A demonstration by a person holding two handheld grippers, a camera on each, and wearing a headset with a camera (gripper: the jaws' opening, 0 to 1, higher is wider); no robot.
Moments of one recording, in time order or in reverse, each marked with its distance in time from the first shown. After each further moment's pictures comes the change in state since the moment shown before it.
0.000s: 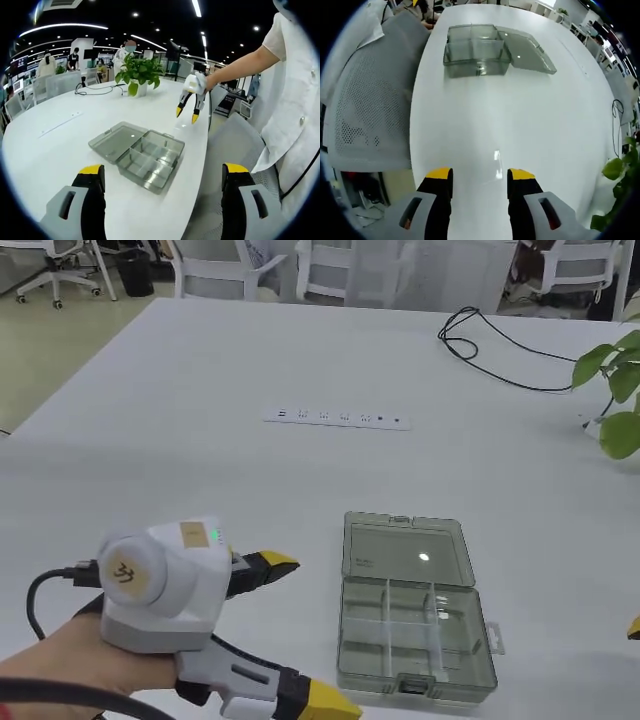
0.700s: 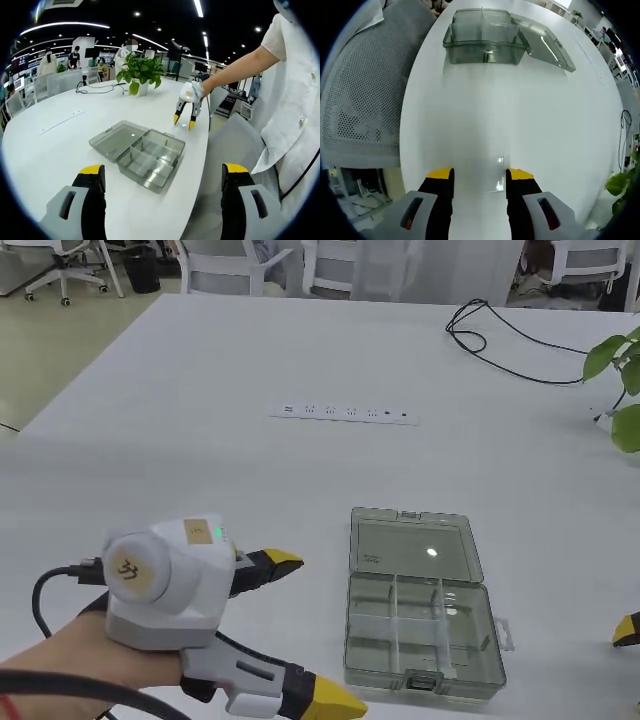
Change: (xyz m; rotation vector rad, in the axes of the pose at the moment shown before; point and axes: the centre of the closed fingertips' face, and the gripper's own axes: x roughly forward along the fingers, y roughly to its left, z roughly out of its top) left arm 0.000 0.001 -0.002 -0.014 0.001 0.005; right arm 0.024 -0.001 -0.003 -0.069 0.044 0.047
